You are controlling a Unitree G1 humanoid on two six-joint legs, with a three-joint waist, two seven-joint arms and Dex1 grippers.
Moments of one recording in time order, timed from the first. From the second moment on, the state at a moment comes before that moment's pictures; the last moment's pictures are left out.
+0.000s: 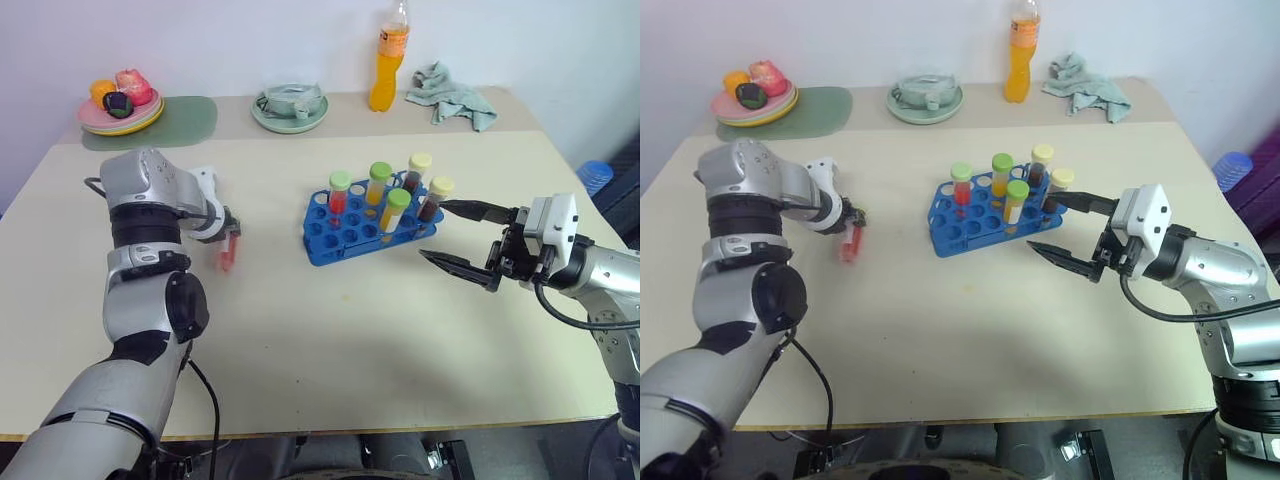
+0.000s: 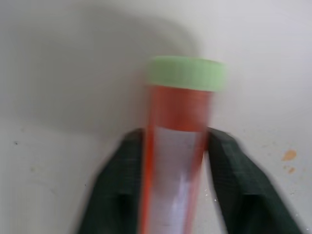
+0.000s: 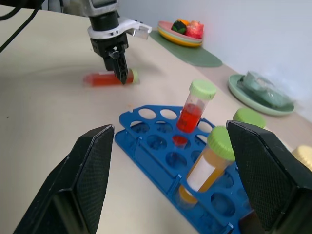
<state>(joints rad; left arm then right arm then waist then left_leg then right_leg) -1.18 0.34 0.39 0.65 -0.23 1.61 0.11 -0.17 -0.80 -0.22 -0.29 0.56 0.19 1.02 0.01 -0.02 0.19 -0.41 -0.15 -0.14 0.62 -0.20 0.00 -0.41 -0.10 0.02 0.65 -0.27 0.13</state>
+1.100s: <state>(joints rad) -0.69 0.27 -0.07 0.15 -0.48 0.41 -0.97 0.14 -0.68 -0.33 -0.53 0.56 0.25 0.78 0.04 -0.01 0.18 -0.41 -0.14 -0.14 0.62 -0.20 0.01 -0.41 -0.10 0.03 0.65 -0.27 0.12</state>
